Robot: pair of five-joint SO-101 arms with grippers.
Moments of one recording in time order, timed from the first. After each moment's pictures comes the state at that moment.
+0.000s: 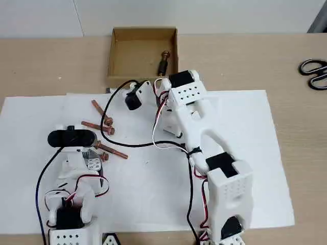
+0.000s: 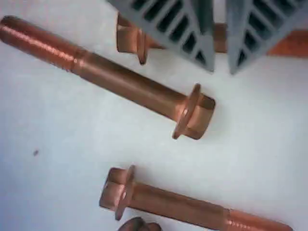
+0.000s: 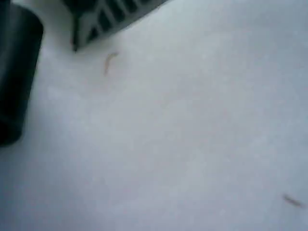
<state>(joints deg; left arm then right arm) -7.6 -99.2 92.9 59.2 4.0 -24.4 27.2 -20.8 92.0 42.2</state>
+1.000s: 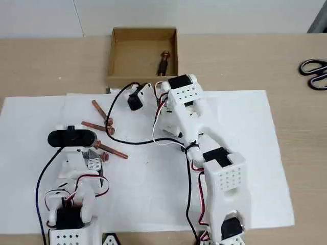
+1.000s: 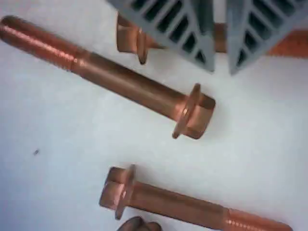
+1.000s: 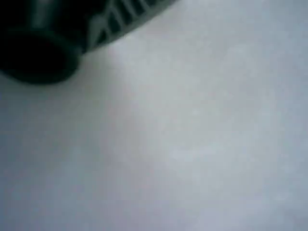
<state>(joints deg) -7.6 -99.2 92.9 59.2 4.0 -22.9 36.0 -21.9 86.8 42.2</state>
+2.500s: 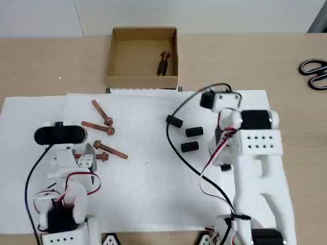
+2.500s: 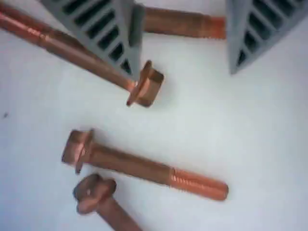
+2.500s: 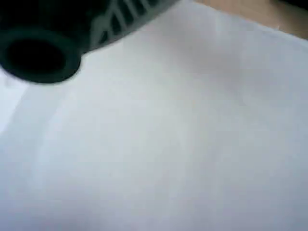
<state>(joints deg) -12.7 -93.2 80.9 62.5 0.4 -3.5 -25.2 24.5 98.2 9.1</state>
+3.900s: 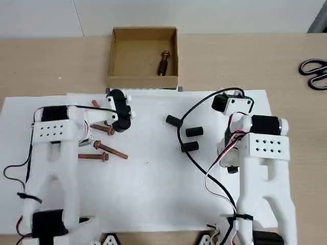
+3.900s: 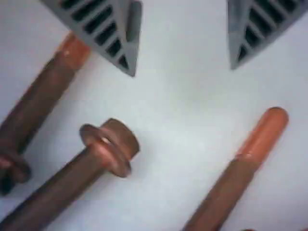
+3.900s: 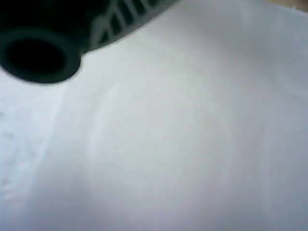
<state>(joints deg) -10.1 -12.1 26.0 72.7 -76.4 1.7 -26.4 28.7 93.4 10.7</state>
